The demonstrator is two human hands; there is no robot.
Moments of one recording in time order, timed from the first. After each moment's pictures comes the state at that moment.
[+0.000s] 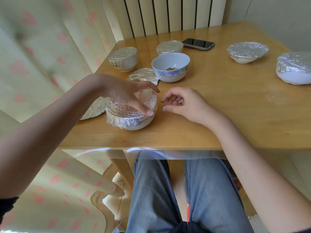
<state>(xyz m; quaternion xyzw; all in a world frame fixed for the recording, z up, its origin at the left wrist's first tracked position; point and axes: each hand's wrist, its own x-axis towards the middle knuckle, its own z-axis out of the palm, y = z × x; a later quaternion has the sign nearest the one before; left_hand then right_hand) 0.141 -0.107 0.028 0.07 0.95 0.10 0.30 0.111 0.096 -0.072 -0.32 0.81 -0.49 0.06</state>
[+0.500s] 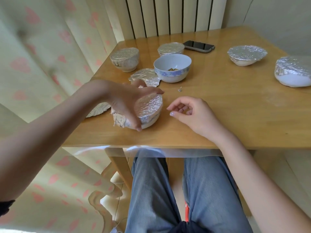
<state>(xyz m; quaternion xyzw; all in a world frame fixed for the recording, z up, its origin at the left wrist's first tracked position) 0.159 -0.106 0.021 0.08 0.96 -0.05 0.26 0.148 0.103 -0.077 -0.27 0.80 -0.54 0.03</state>
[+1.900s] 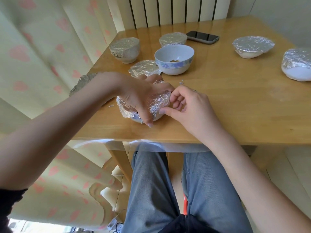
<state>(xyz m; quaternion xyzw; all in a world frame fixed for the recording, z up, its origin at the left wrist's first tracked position) 0.151 -0.082 0.012 0.14 0.95 -0.04 0.26 0.163 0.089 -0.077 -0.27 0.83 -0.48 -0.12</state>
